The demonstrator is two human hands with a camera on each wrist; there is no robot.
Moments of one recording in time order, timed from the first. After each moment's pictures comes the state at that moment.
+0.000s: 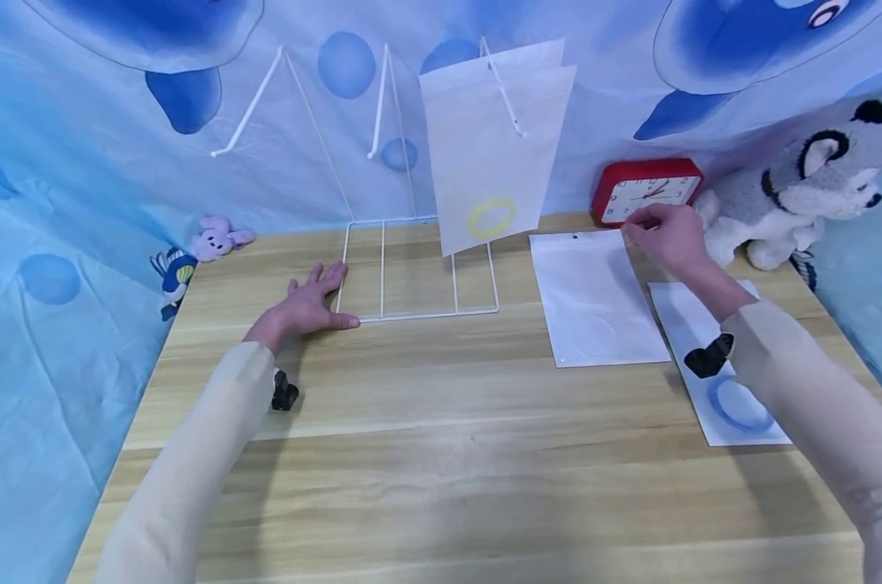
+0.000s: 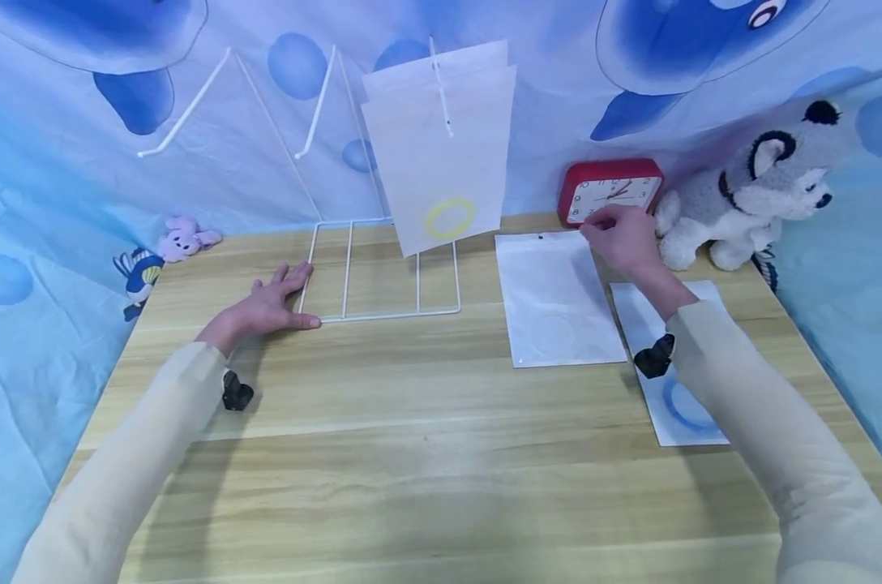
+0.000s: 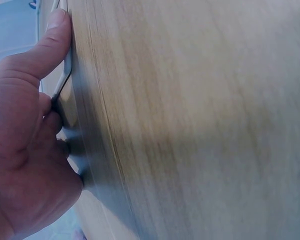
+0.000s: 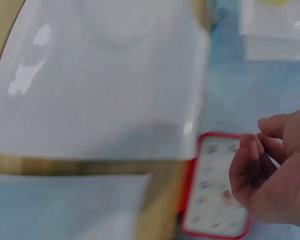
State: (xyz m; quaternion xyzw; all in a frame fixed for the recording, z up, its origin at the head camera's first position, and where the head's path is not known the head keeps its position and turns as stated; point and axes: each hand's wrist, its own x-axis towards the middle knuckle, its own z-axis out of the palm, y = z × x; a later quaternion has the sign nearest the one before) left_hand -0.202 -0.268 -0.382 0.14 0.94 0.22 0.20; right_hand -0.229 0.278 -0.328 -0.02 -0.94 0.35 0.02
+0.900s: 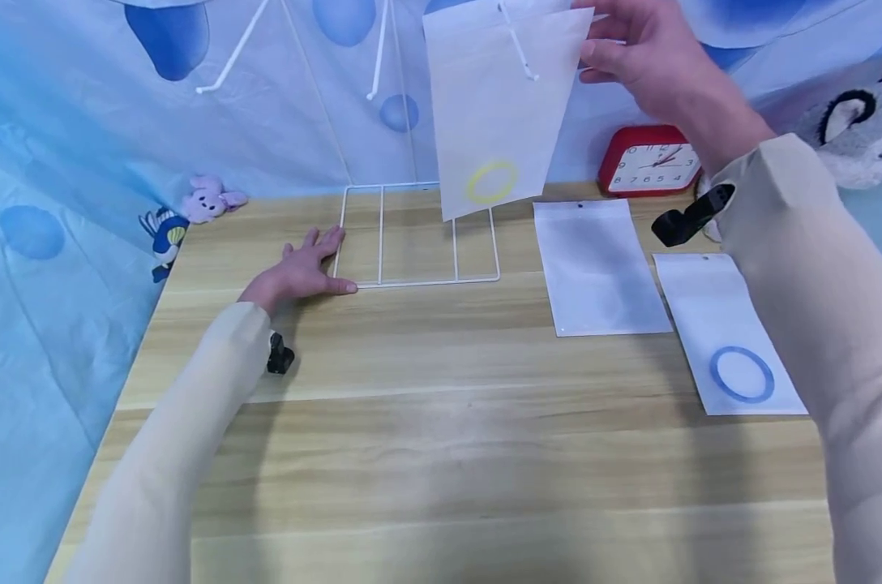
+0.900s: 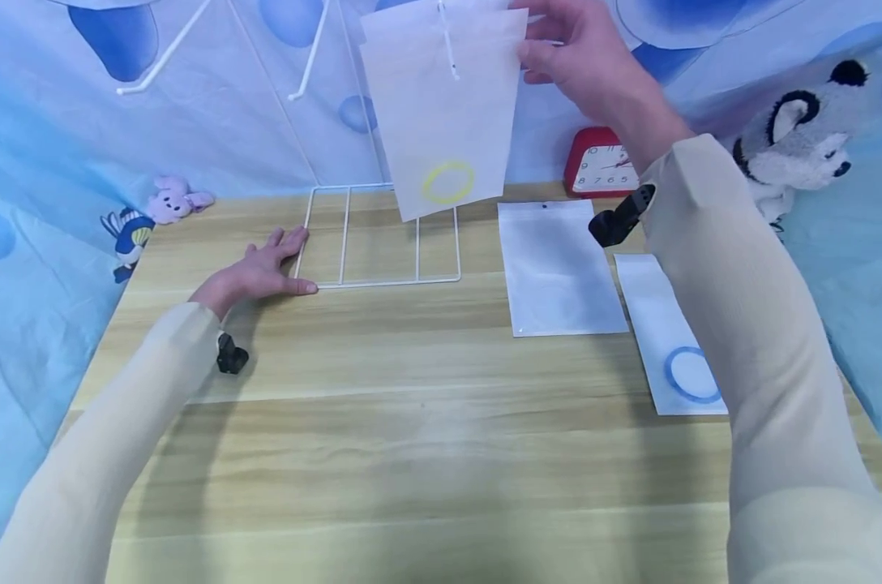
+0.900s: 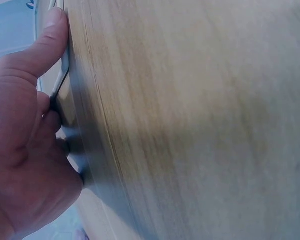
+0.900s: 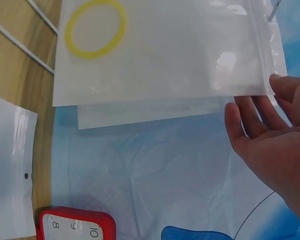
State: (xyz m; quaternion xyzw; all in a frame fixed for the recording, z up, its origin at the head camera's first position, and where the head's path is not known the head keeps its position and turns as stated) left_hand -0.218 -0.251 -0.371 0.16 0.94 0.20 0.22; right_hand -0.270 0.209 -0.175 0.09 -0.83 0.55 -0.01
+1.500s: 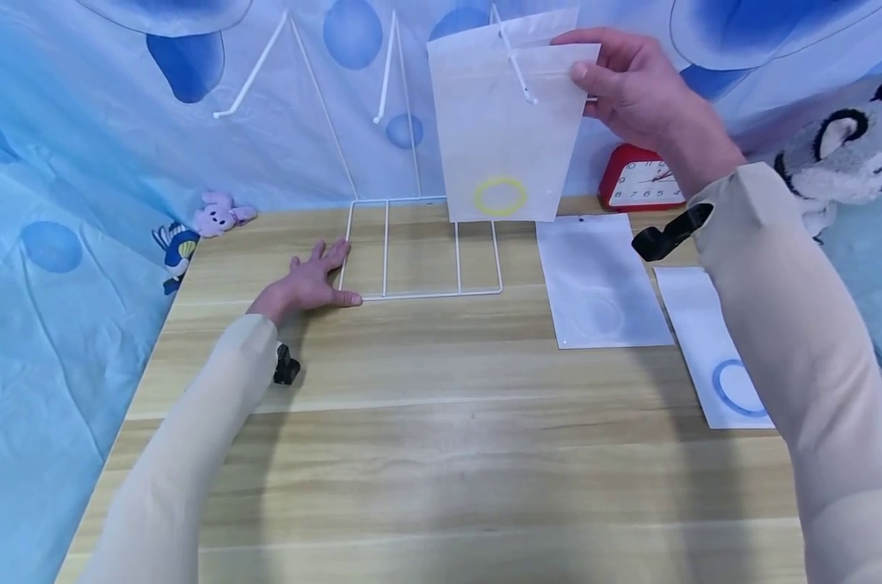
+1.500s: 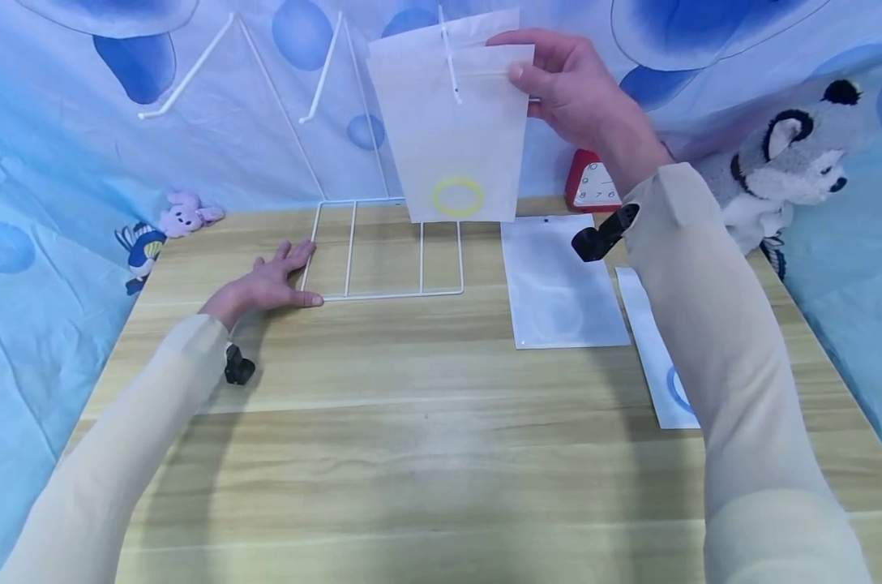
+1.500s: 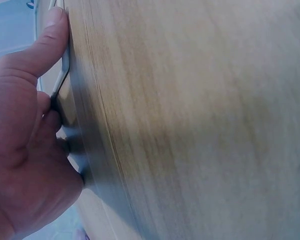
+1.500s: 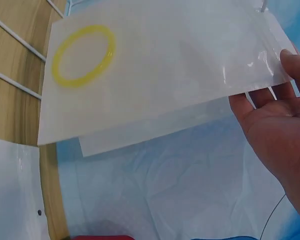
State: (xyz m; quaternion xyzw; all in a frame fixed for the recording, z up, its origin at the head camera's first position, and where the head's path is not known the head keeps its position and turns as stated) left_hand -0.214 -0.248 -0.388 0.16 0.94 0.20 0.23; right_hand -0.273 0.207 -0.199 0.13 -0.63 0.76 -0.09
